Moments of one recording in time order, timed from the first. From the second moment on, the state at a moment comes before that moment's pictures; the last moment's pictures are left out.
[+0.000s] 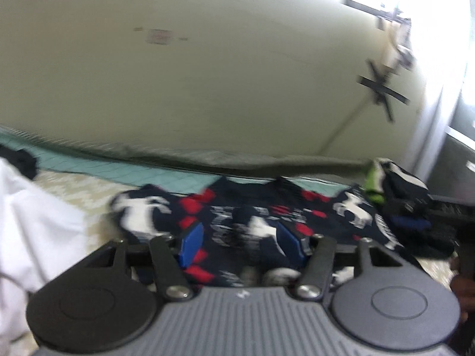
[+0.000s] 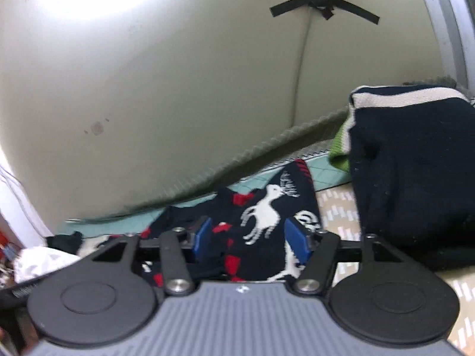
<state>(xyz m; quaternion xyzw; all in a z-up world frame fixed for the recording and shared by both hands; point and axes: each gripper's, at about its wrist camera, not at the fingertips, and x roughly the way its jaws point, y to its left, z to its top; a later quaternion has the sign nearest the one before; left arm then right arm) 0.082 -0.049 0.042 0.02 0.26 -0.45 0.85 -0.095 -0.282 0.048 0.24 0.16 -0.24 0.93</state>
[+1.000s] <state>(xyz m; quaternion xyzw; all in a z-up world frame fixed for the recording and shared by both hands) 0.034 0.034 0.030 0.04 0.29 -0.39 0.87 -0.220 -0.270 0.012 0.31 0.22 -0.18 0.91</state>
